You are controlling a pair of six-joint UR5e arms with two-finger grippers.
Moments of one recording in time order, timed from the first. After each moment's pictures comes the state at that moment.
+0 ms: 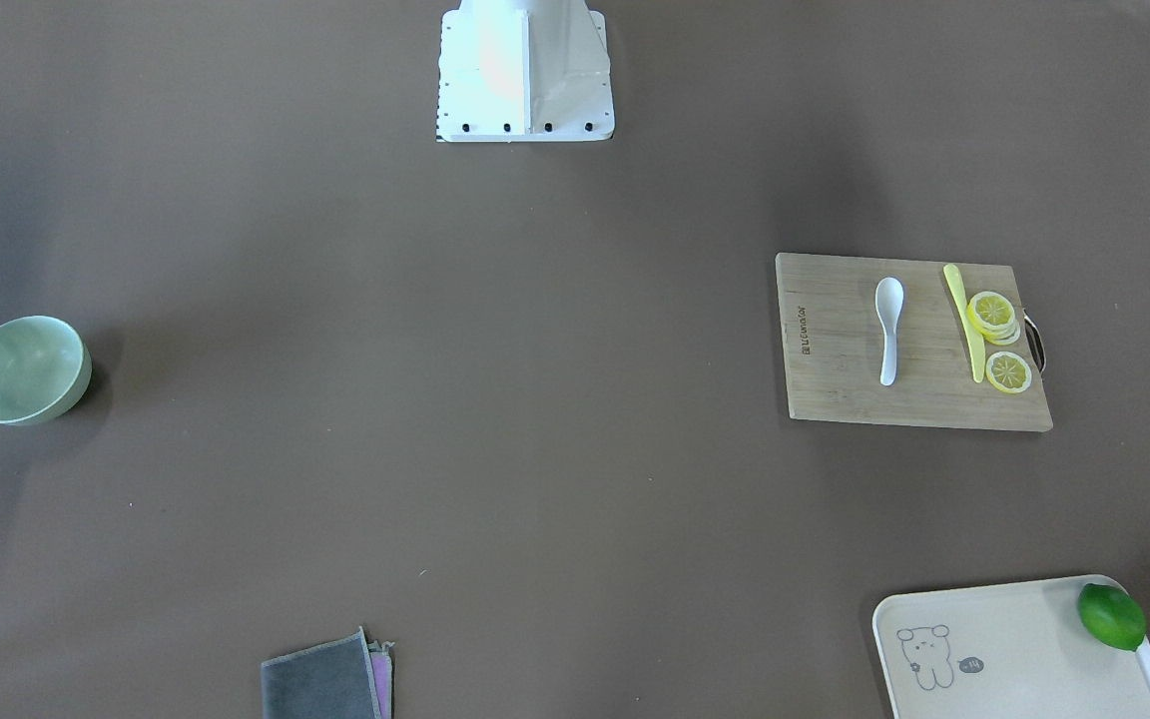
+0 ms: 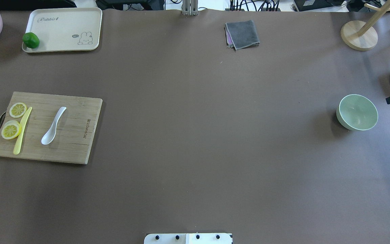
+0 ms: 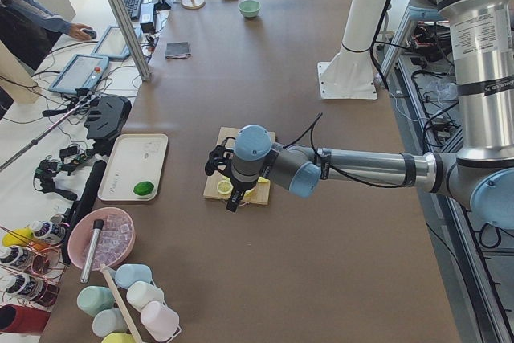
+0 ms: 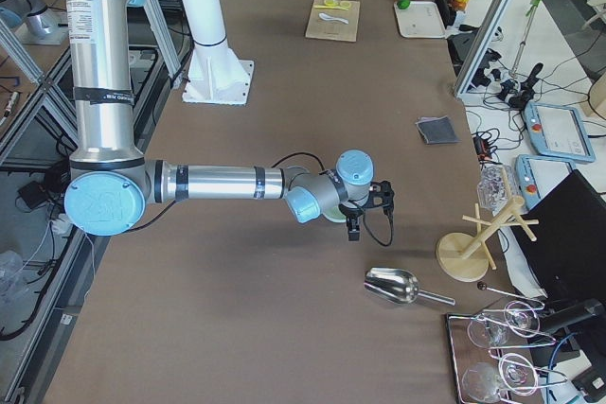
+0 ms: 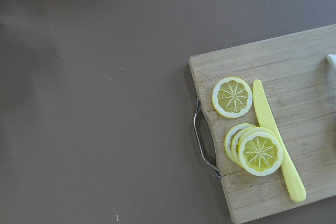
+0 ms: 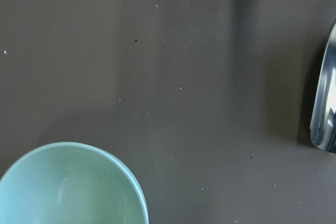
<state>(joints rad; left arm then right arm) -1.42 -1.36 -1.81 -1.98 -2.40 -0.08 1.24 -1.55 1.51 -1.06 2.32 0.51</state>
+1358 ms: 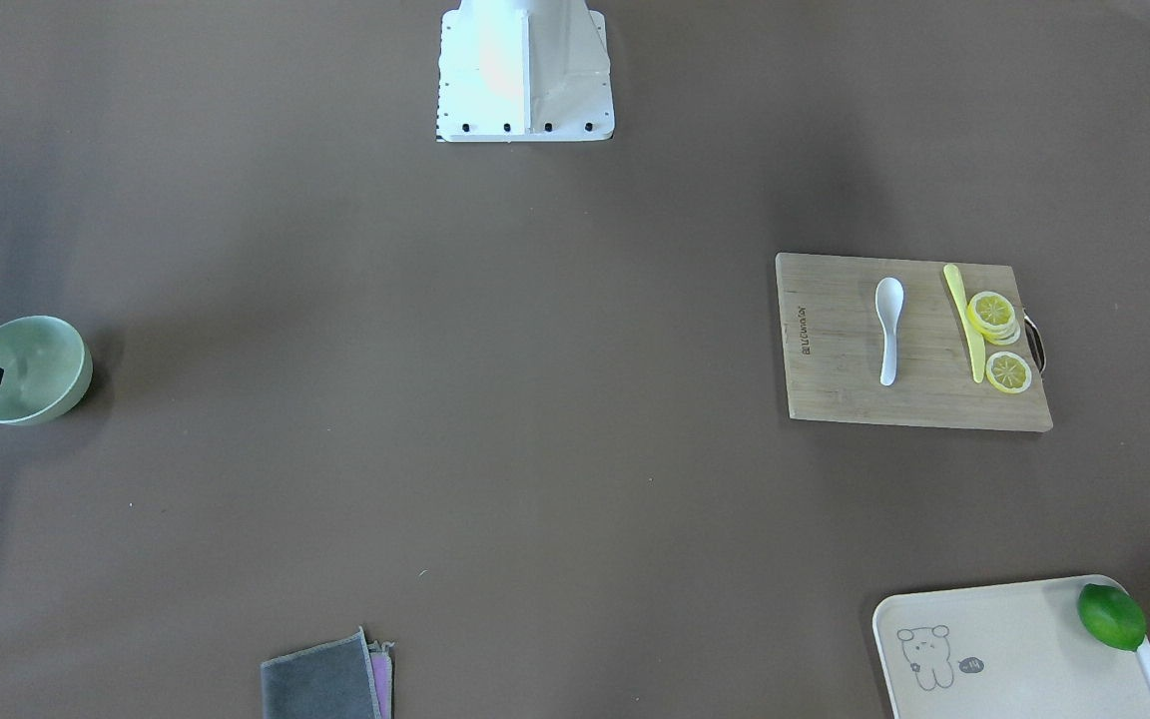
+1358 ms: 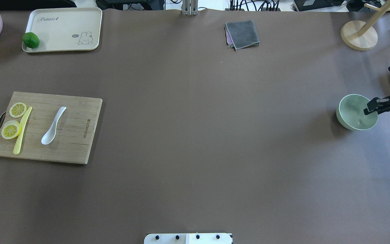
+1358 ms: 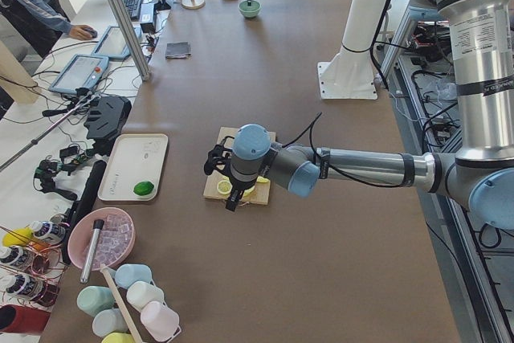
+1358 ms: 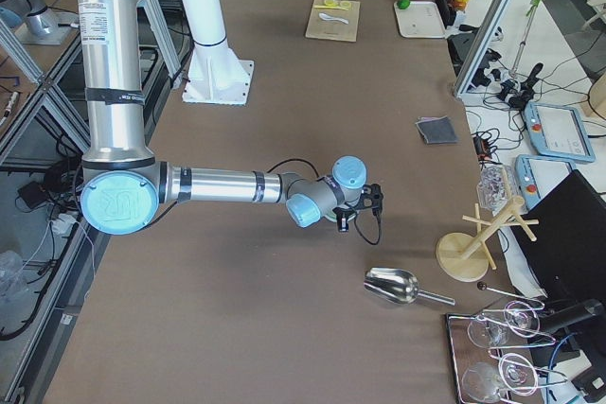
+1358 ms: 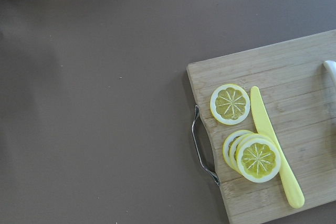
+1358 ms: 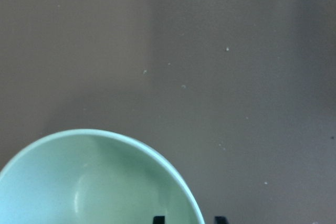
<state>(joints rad) -1.42 -1.37 -1.81 -1.98 -2.40 -0.12 1.13 -1.55 1.46 -0.94 2.35 0.63</state>
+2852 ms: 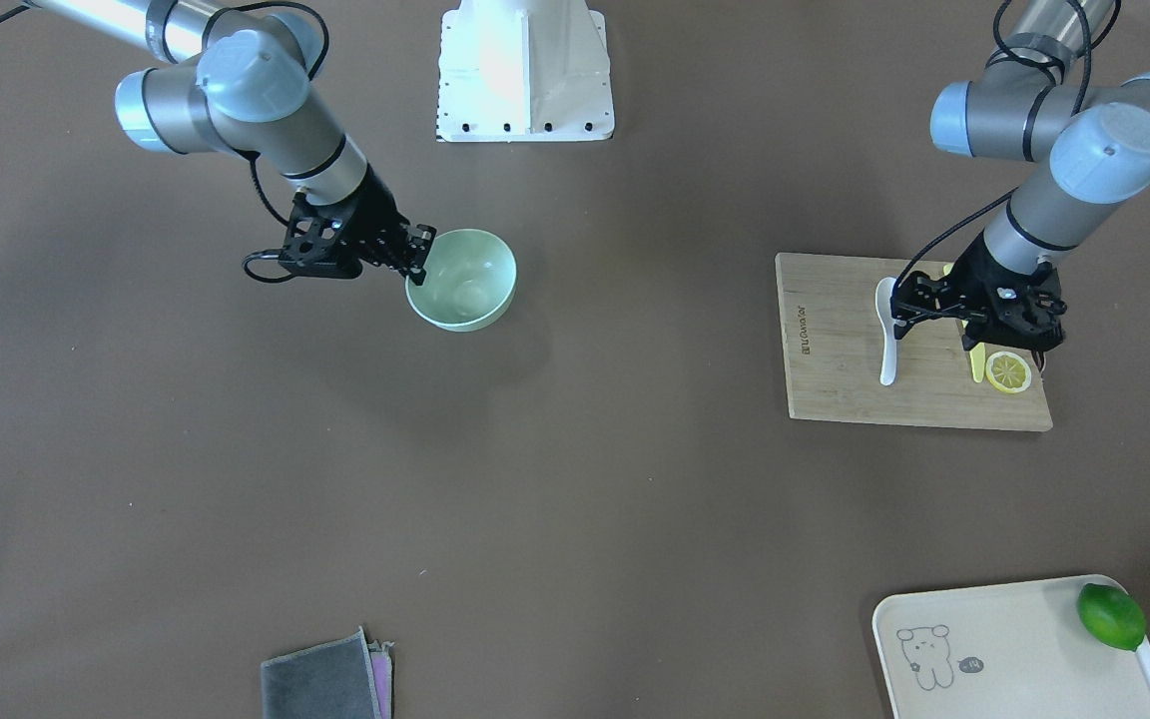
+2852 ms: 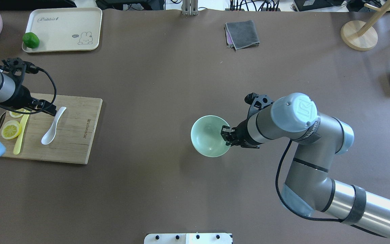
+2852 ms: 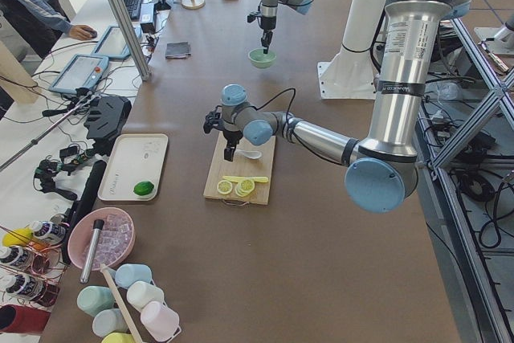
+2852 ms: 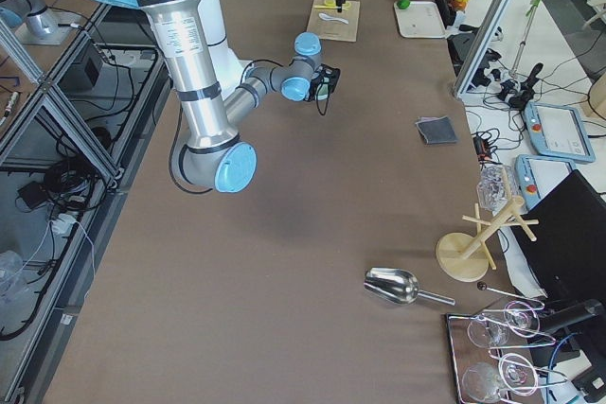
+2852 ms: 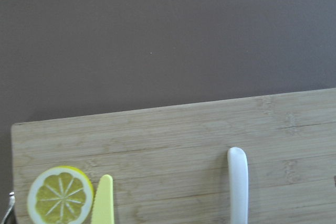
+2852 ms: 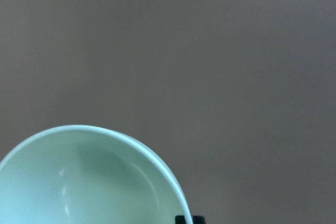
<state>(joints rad) -0.90 -1.70 -1.68 -1.98 -2.10 -0.68 0.48 -1.16 1.78 -1.17 1.91 1.61</state>
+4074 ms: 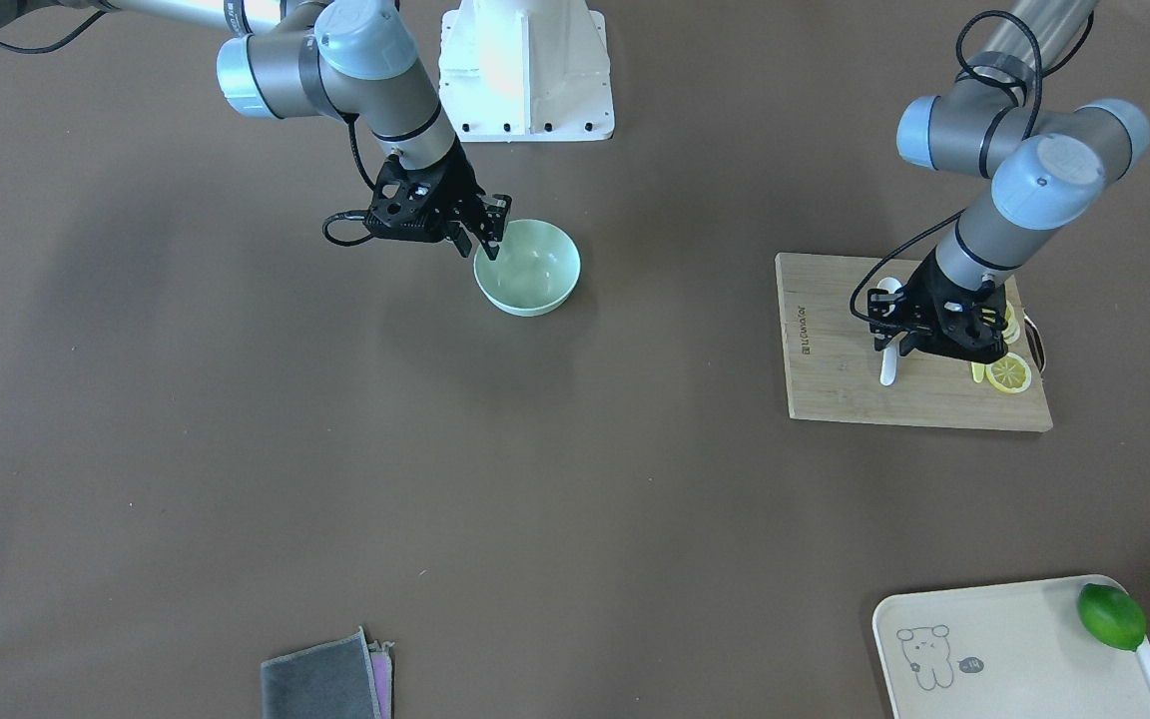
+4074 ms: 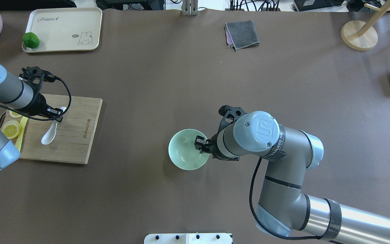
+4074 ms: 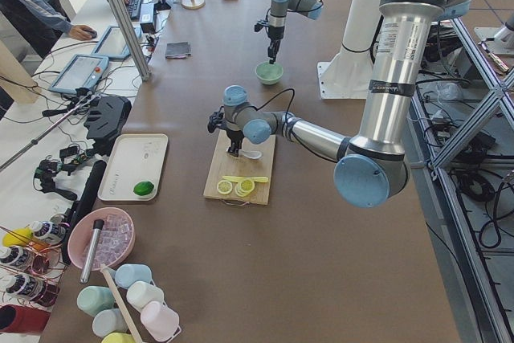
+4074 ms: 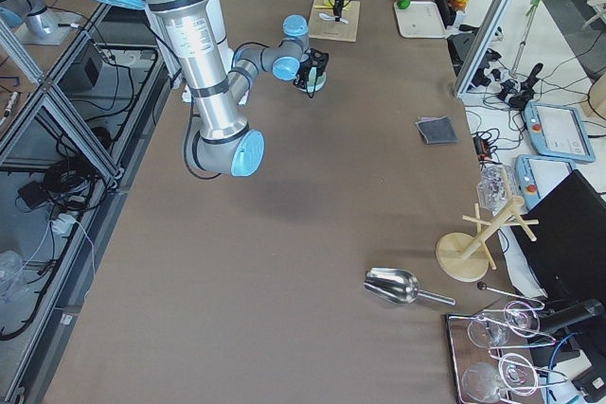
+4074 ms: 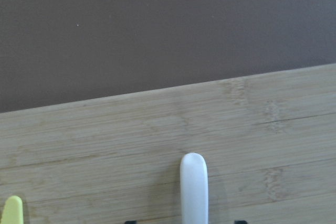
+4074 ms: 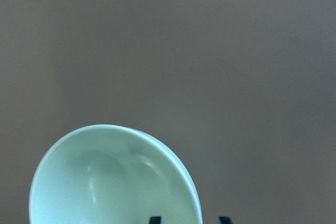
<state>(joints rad) -0.85 -1.73 -1.65 -1.98 -2.10 -0.69 0.41 -1.06 1.79 -1.28 1.82 1.66</state>
